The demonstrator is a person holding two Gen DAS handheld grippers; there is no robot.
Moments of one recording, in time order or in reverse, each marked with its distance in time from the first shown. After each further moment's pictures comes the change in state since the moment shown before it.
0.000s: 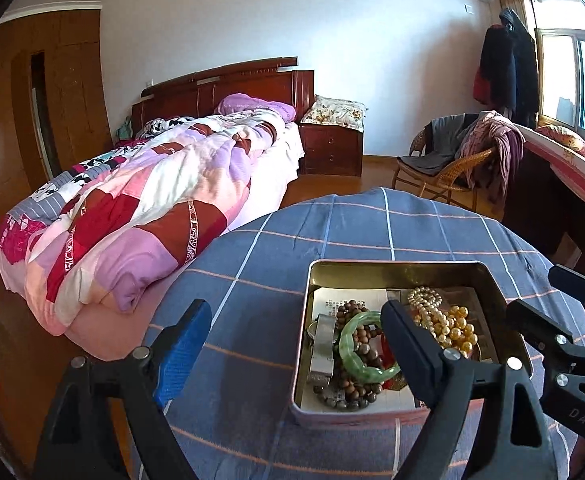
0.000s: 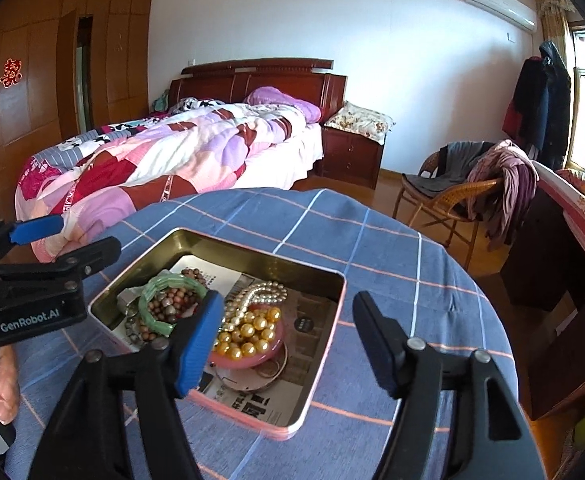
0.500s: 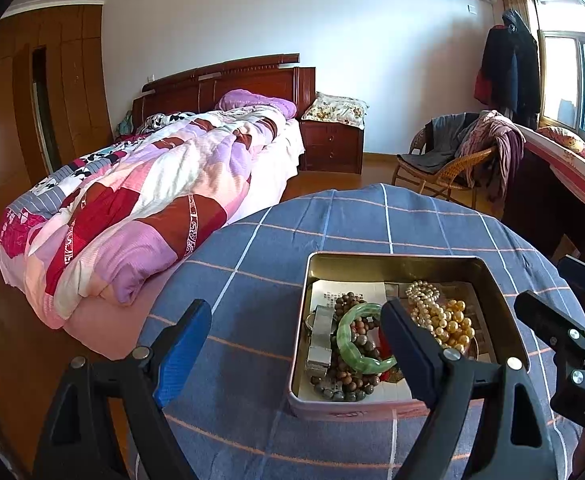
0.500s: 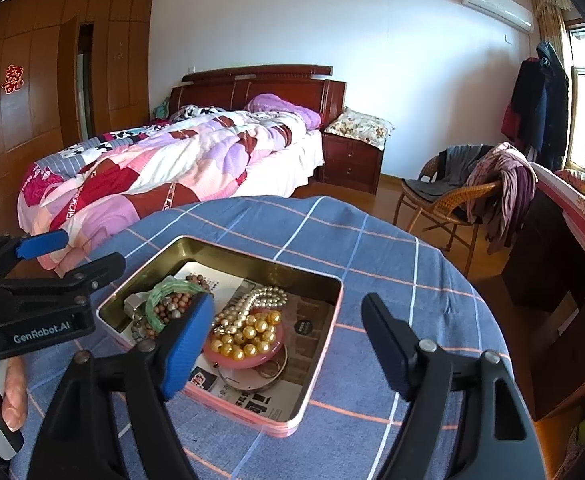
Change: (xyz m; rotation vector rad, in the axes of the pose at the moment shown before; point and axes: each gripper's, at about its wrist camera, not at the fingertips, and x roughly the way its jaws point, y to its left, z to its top) left arm -0.001 0.001 -0.005 -0.011 0.016 -0.003; right arm -0.009 -0.001 0.000 0.010 -0.023 0.005
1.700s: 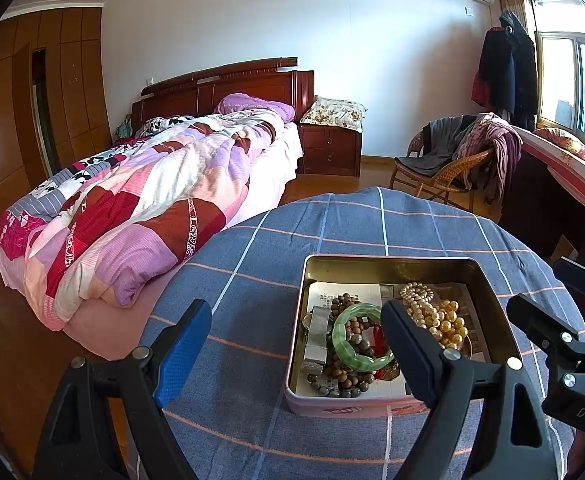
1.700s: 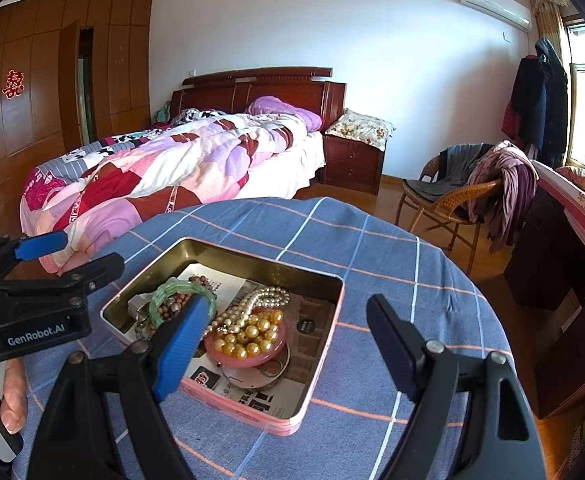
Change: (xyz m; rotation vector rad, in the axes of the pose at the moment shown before) left arm -0.010 -0.001 0.000 0.005 -0.017 -0.004; right arm -0.002 -0.002 0.000 0.008 -0.007 0.009
